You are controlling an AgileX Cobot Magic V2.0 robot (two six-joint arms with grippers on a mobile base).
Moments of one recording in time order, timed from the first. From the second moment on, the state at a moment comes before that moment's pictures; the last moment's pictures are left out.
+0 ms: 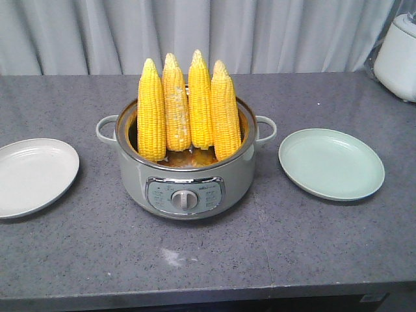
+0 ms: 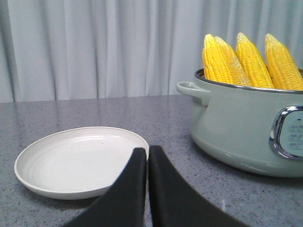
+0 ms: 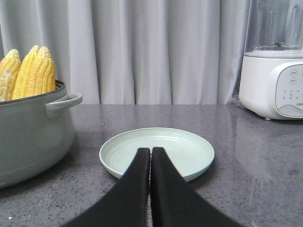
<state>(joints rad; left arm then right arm) -0.13 -0.01 0.03 0.10 0.04 -0.14 0.08 -0.01 0.03 -0.02 0.01 0.04</state>
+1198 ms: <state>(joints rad) -0.13 -0.01 -0.02 0.10 0.08 -0.14 0.08 0.05 -0.04 -0.02 0.07 0.04</state>
